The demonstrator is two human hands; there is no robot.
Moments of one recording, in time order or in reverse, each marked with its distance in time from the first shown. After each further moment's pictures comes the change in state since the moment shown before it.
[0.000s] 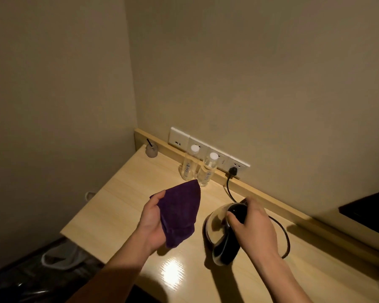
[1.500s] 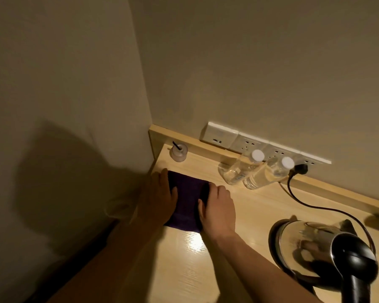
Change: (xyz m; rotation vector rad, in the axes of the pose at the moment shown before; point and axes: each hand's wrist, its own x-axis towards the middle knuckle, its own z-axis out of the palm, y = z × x) left_hand 0.196 0.176 -0.124 2.107 0.314 0.825; right_hand 0.124 -0.162 0.259 -0.065 -0.045 -0.113
